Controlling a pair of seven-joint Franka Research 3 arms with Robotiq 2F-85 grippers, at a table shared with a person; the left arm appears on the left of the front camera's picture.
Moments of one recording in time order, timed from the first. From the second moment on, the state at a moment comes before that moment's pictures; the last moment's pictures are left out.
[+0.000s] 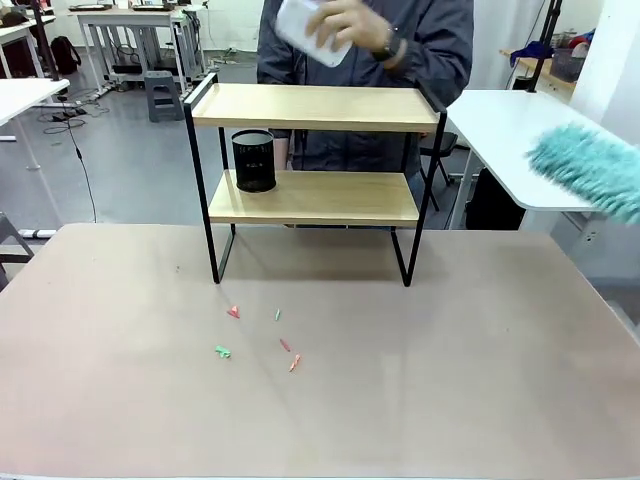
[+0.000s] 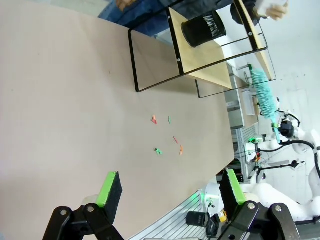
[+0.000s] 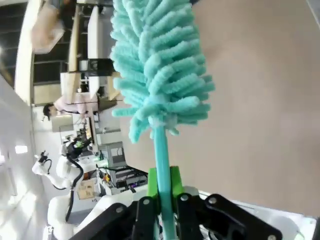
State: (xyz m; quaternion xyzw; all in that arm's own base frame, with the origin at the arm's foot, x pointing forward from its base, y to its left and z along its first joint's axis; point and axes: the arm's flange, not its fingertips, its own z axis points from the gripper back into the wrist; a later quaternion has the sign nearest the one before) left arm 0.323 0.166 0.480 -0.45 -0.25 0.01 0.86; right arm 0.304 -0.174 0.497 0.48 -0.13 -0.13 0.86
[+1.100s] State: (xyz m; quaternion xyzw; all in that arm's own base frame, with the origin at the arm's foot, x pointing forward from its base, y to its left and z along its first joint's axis) left arm 0.323 0.166 0.481 -0.45 -0.25 0.01 0.86; right arm 0.283 -0.195 0.524 0.48 -0.16 -0.13 0.85
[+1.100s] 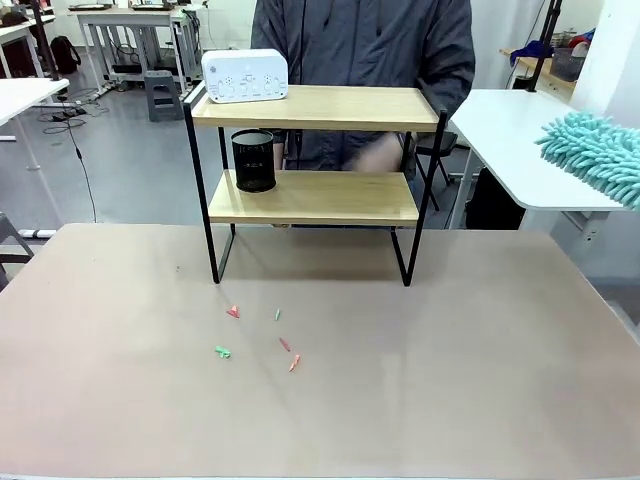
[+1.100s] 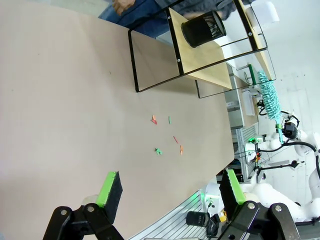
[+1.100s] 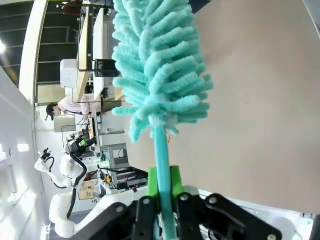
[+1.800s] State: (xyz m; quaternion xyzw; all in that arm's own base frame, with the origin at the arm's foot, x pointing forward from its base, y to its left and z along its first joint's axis) left arm 0.321 0.121 0.511 -0.46 -0.23 -0.09 0.85; right arm 0.288 -0.182 0.551 0.47 -0.18 -0.08 0.86
